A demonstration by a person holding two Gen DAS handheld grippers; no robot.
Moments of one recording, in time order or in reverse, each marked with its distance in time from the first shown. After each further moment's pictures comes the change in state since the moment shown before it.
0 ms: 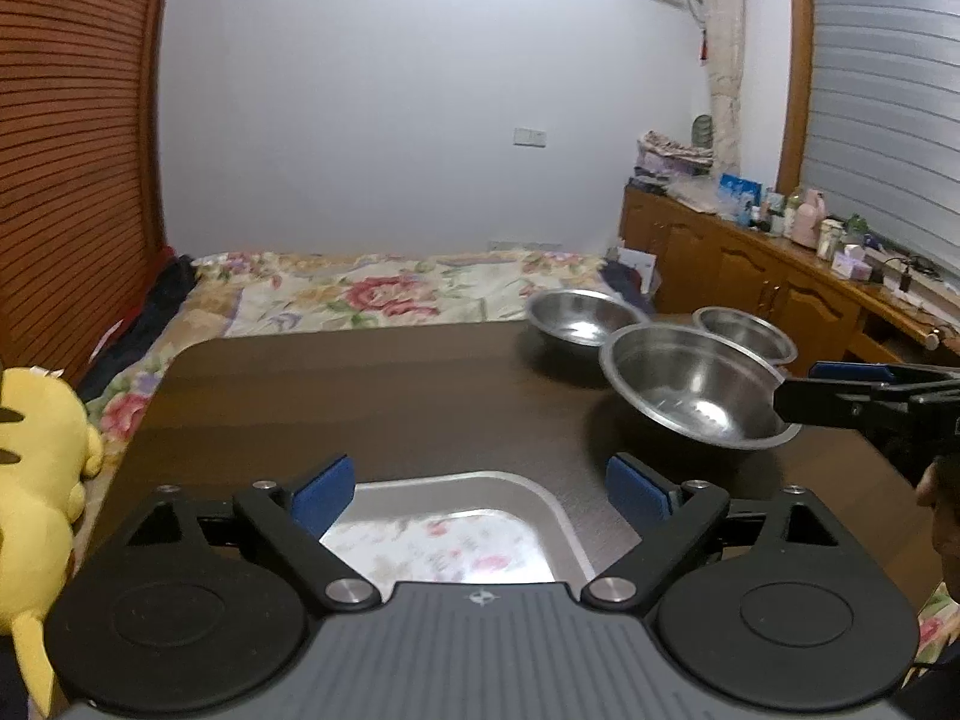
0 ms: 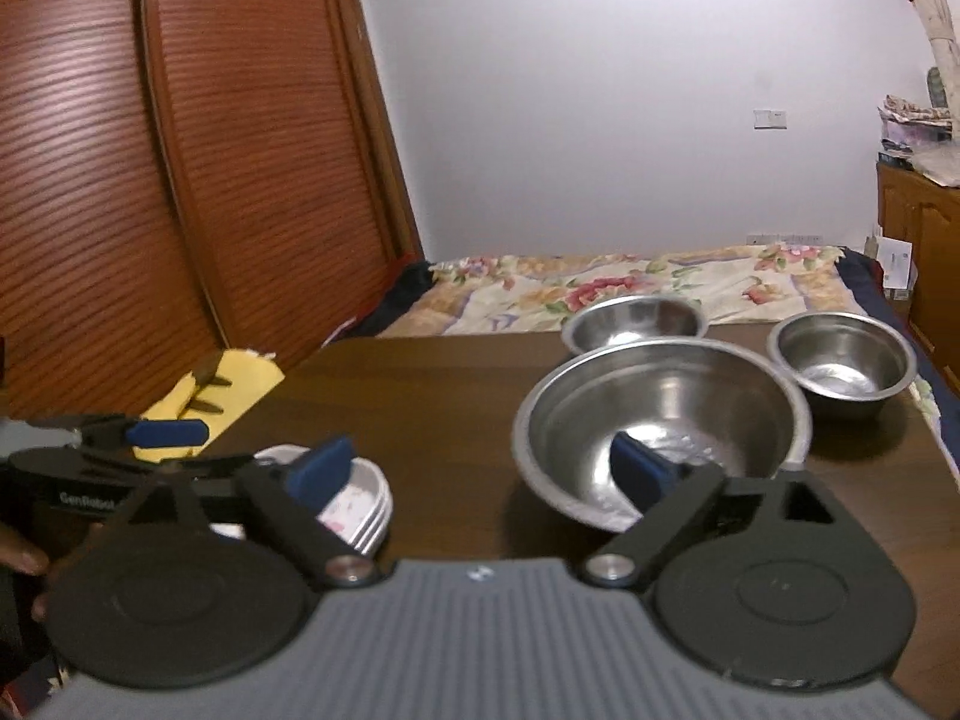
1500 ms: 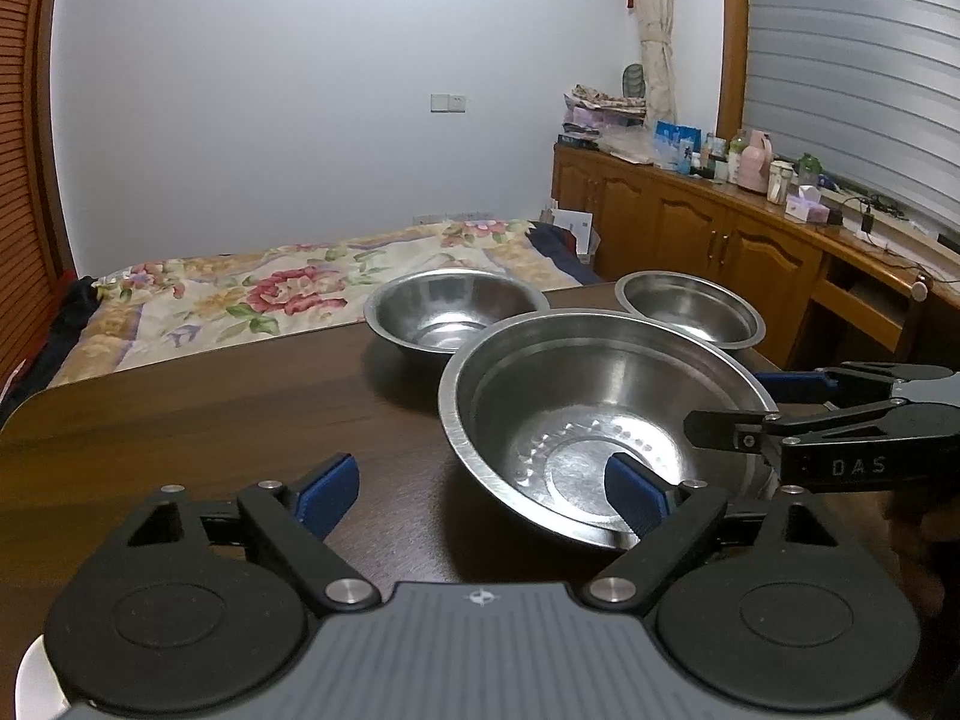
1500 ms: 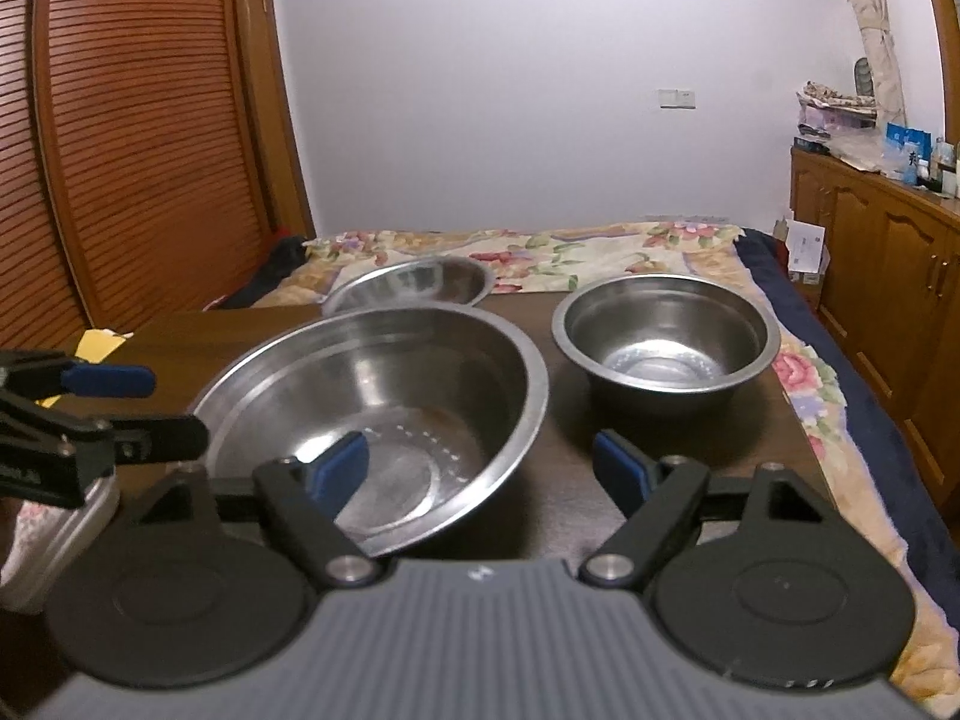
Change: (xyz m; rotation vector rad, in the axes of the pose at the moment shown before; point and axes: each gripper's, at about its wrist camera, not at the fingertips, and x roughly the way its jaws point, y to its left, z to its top) left arm 0.109 -0.082 0.019 0.105 0.065 -0.097; right arm 0.046 -0.097 -0.012 -0.003 0.044 -0.188
